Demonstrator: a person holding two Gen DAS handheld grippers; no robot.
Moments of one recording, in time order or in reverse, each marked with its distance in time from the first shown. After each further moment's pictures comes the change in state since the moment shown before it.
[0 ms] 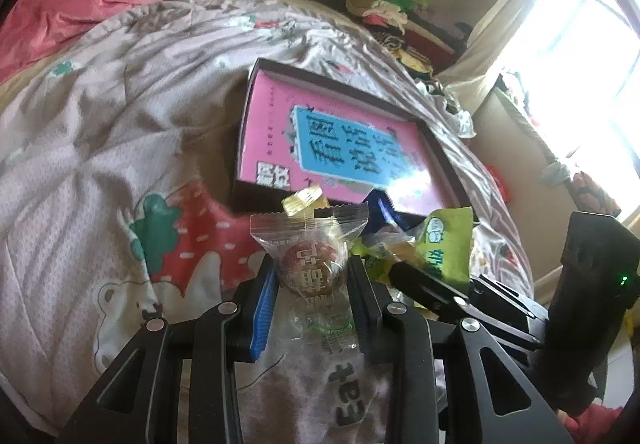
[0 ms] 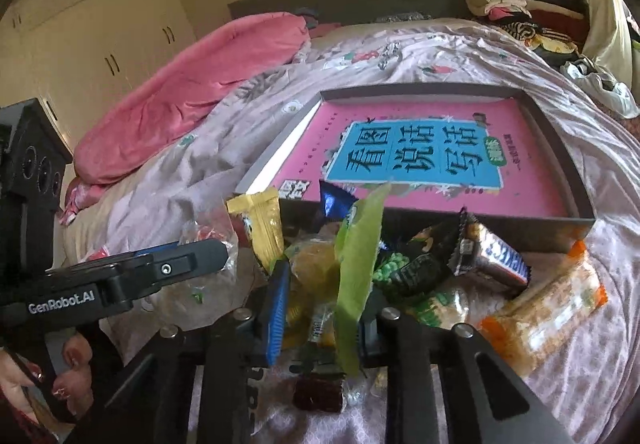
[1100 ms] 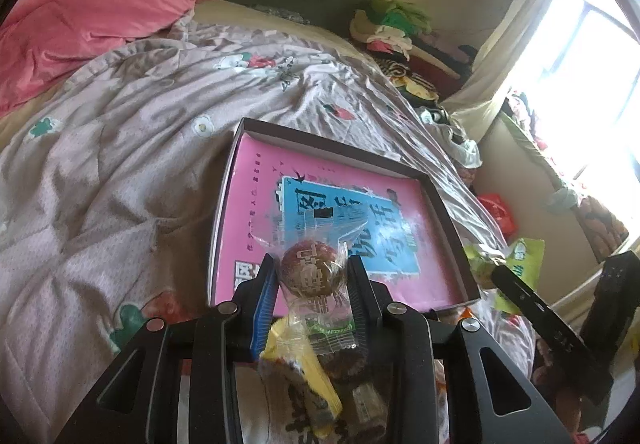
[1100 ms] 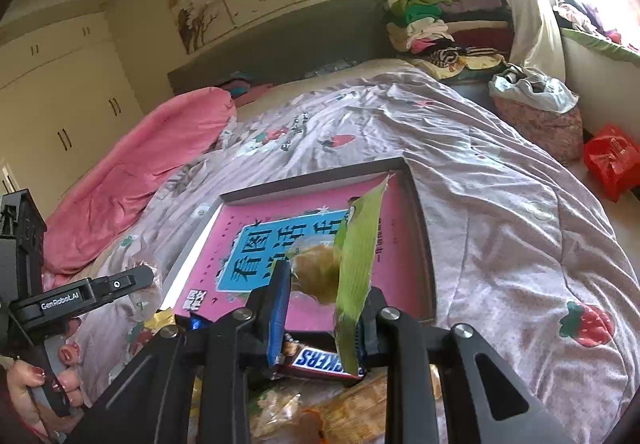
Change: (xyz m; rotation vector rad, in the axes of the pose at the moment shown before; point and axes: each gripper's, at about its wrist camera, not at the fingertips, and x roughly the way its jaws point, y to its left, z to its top) left arm 0.025 -0.019 0.066 -0.009 -0.086 0.037; right arm -0.051 -0.099 0.049 0.164 -0.186 -0.174
